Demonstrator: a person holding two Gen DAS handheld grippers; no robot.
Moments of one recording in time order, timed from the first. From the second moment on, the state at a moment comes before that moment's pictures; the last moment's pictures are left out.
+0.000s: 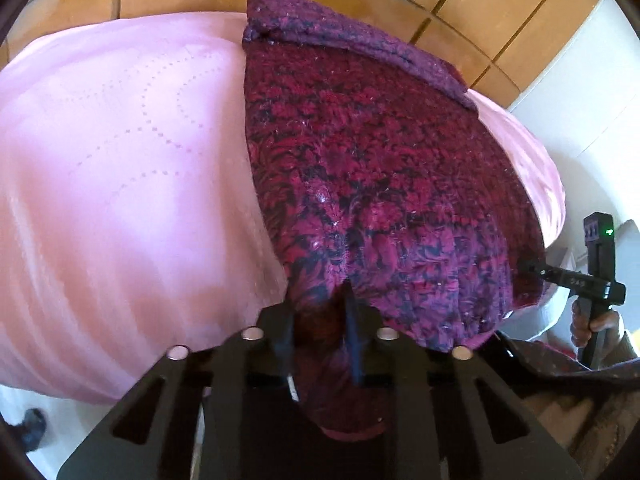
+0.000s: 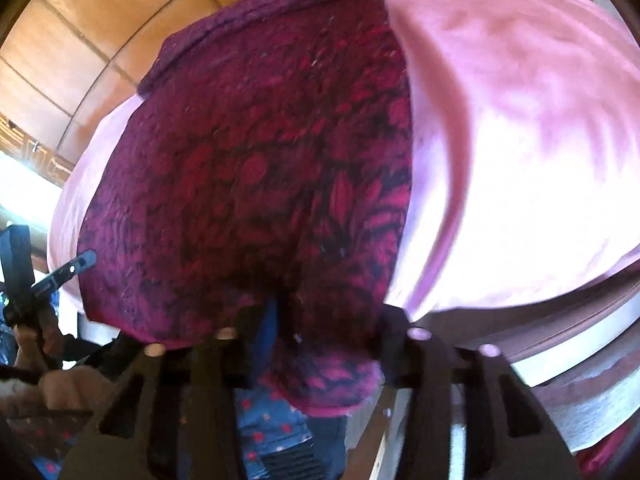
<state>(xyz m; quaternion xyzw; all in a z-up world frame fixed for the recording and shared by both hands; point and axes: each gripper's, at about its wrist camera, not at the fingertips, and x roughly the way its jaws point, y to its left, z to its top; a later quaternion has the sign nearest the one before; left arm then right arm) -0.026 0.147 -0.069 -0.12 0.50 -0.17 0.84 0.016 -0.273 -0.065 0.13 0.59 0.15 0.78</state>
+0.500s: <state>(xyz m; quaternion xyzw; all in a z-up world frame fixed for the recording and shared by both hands) 0.050 0.184 -0.011 -0.30 0.42 -0.25 0.82 0.093 -0.301 0.014 0.32 0.43 0.21 0.82</state>
